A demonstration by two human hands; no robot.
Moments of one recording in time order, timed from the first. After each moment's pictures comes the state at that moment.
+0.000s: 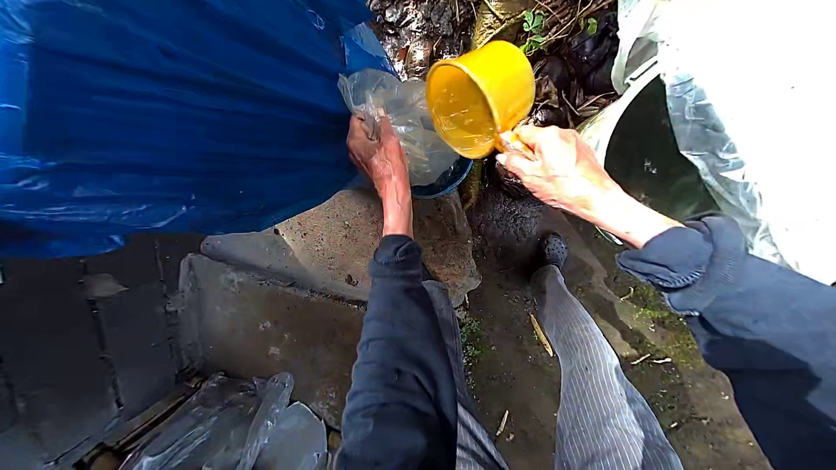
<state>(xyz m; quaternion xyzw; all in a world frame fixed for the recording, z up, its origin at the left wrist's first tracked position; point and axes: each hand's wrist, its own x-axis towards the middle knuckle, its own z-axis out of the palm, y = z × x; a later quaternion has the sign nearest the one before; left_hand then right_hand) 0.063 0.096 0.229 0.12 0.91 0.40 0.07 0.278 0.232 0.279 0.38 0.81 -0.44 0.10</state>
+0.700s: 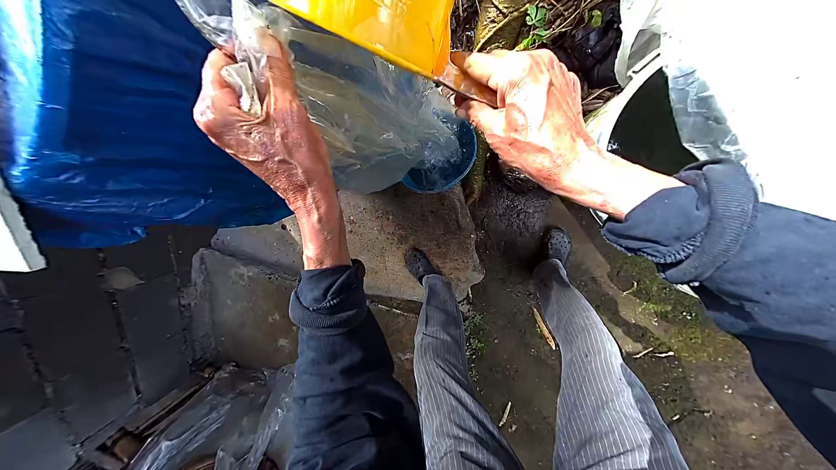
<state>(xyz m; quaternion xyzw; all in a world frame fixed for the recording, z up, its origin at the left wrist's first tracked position) 0.026 0.079 0.363 0.31 0.85 0.42 -0.11 0.221 0.236 0.337 0.29 0.88 -0.38 -0.06</state>
